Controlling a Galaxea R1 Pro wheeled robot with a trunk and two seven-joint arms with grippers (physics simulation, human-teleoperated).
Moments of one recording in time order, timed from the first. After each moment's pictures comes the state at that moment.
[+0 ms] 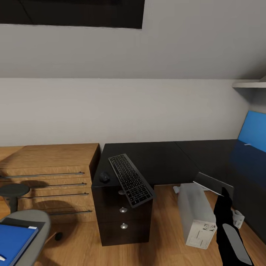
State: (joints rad) left arm 0.05 0.18 -0.58 -0.88 0.87 -0.07 0.71; right arm -0.31 -0.02 -0.38 -1.11 -1.51 -0.22 0.09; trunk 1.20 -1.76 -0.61
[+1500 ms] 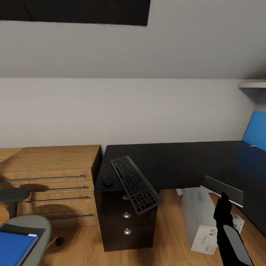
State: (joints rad) left arm 0.05 0.18 -0.58 -0.88 0.88 -0.07 0.71; right arm -0.31 -0.02 -0.39 -1.09 -1.52 -0.22 0.00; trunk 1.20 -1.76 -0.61
